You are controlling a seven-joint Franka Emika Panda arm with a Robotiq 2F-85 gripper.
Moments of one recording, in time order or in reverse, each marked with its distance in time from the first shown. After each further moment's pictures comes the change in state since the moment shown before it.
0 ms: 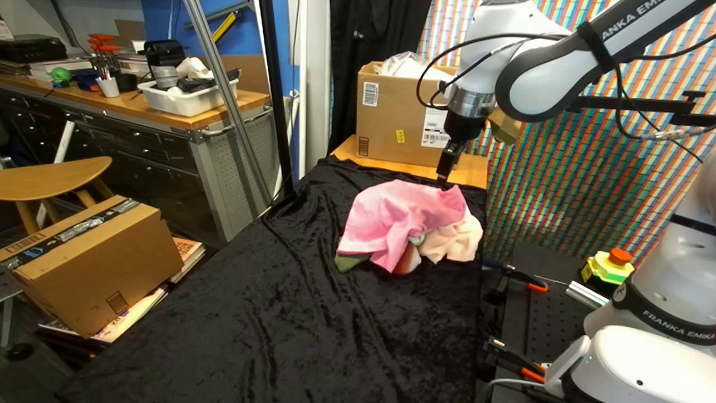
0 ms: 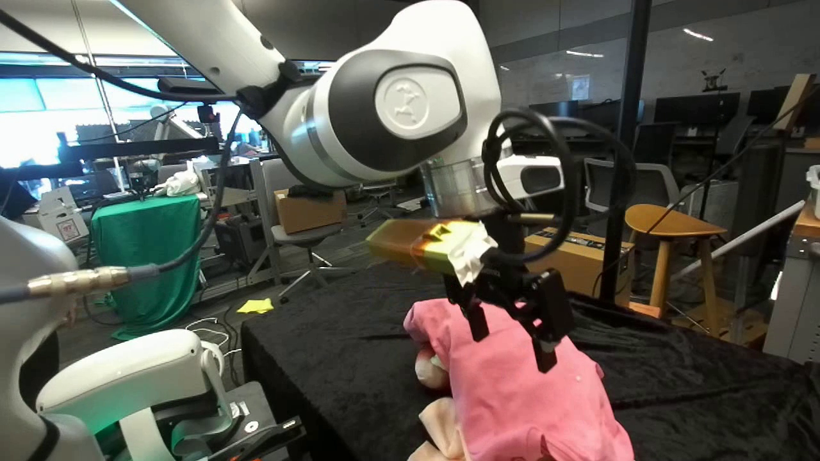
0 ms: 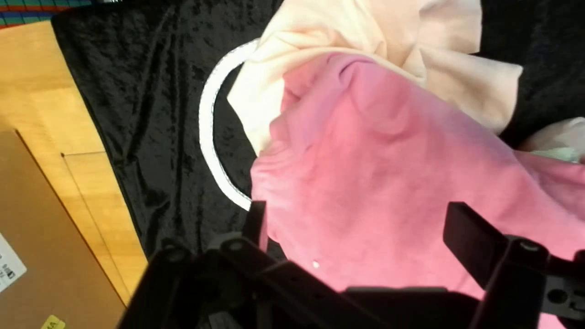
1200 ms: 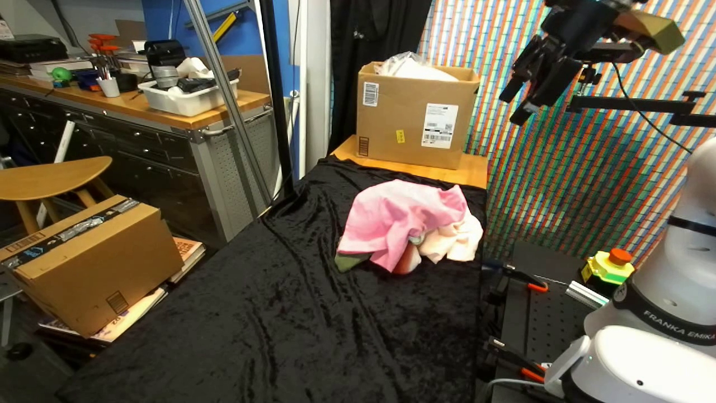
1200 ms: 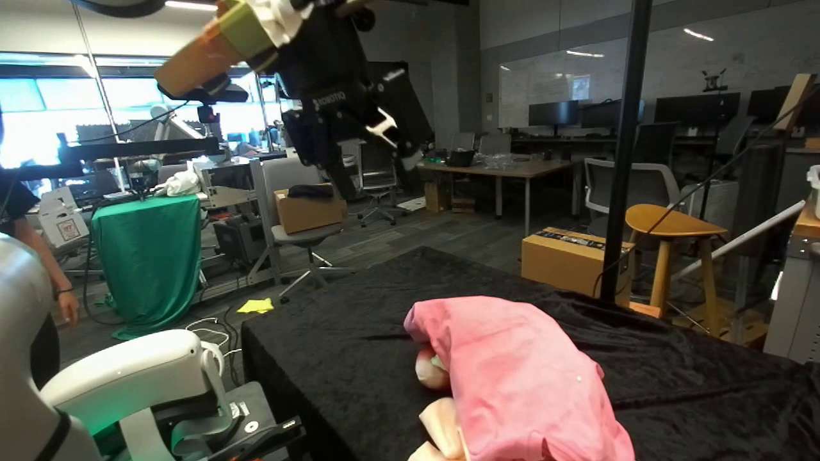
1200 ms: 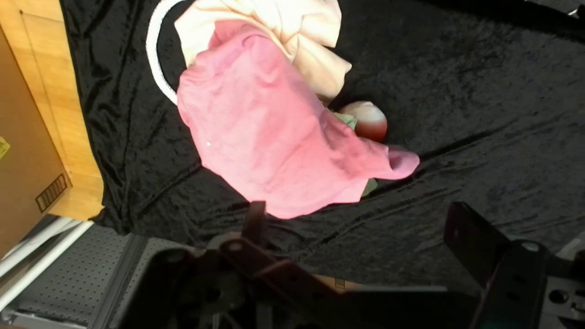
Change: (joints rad) arm 0.205 -0.763 -0.036 -0.075 0.202 -0.470 -0.360
